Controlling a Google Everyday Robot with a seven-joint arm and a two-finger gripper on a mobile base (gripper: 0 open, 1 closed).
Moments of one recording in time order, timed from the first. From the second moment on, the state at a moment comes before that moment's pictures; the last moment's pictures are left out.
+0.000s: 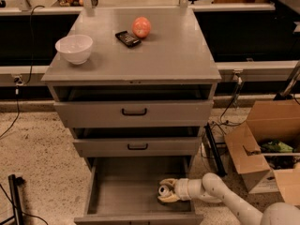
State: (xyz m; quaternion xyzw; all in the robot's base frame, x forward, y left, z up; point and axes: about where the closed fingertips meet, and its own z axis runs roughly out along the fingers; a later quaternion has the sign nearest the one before) arm 0.539 -0.081 0.204 -0.55 0.67 0.31 0.40
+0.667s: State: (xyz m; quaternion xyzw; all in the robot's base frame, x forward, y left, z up) arm 0.538 -0.080 0.204 -0.56 0.67 0.31 0.39
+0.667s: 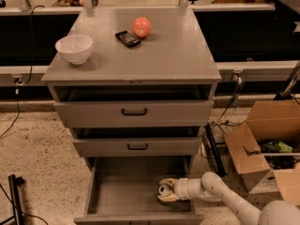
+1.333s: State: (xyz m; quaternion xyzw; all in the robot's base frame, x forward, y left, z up) arm 0.536 -0.075 0.202 -0.56 0.66 0.31 0.39
